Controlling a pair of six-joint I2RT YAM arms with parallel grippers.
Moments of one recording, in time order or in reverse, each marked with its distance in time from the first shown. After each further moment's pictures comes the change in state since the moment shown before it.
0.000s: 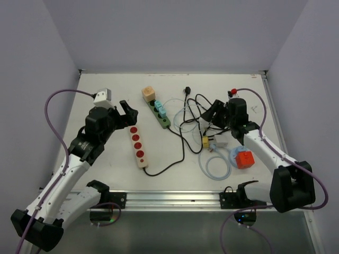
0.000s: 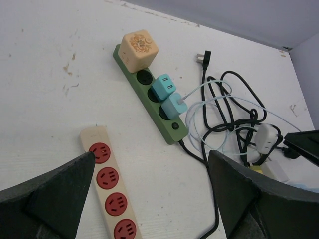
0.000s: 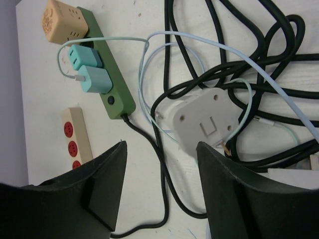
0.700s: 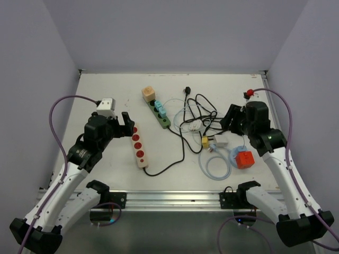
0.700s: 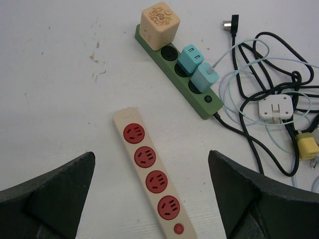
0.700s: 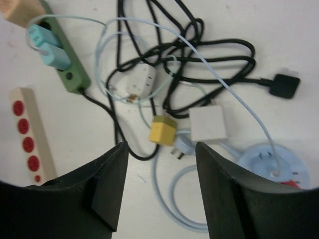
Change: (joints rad) left arm 0.000 -0.110 -0.066 -0.092 -0.010 0.211; right arm -0.021 -0.320 0.221 -0.564 0.163 -0.242
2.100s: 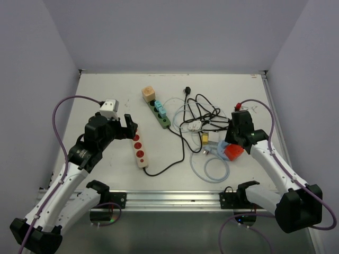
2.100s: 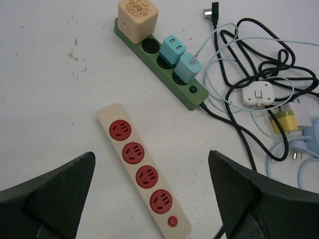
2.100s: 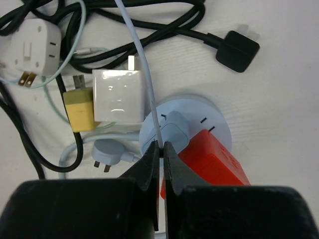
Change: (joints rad) left arm 0.000 -0.006 -0.009 0.003 0.096 0.026; right arm 0.011 0.129 -0.240 0.051 0.225 -0.017
